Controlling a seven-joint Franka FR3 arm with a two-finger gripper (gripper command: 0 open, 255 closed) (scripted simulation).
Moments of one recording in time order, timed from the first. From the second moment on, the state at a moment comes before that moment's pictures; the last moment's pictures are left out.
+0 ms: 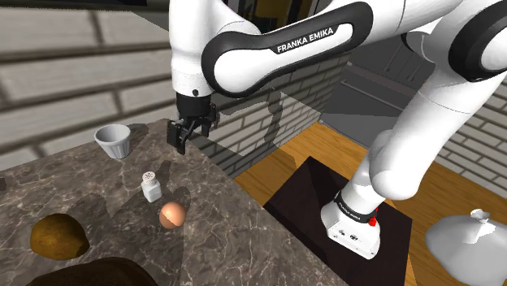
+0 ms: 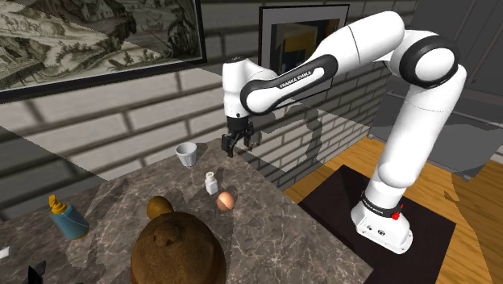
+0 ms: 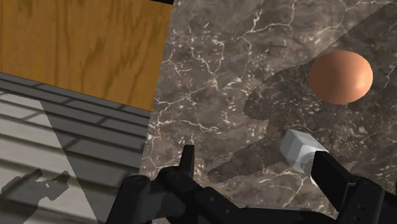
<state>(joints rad) 0.17 0.02 0.47 -2.03 -0.01 2.06 0.48</state>
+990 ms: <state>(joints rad) 0.33 0.44 0.48 -1.72 -0.23 2.10 0.69</state>
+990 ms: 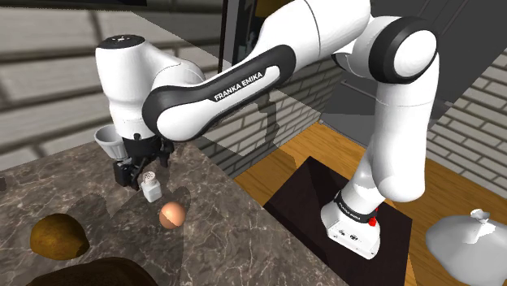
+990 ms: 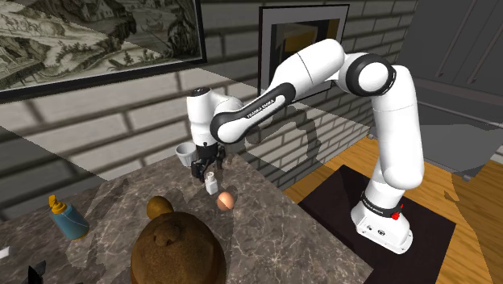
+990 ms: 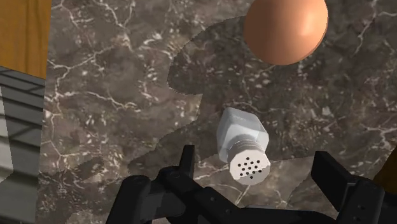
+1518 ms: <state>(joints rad) 0.33 0.45 0.48 -1.74 -0.24 2.13 0.70</state>
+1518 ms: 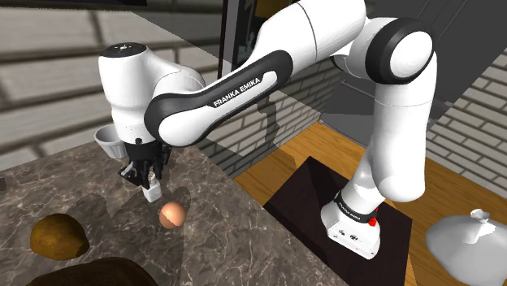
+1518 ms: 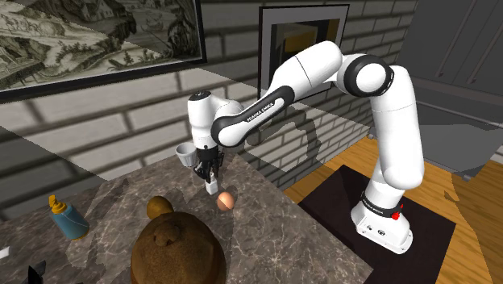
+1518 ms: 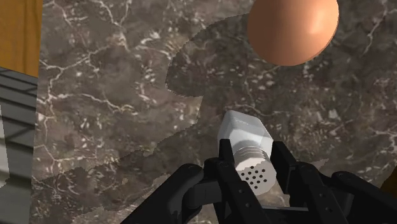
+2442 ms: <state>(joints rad) 0.32 0.40 0.49 -1.69 -0.21 2.05 0.68</state>
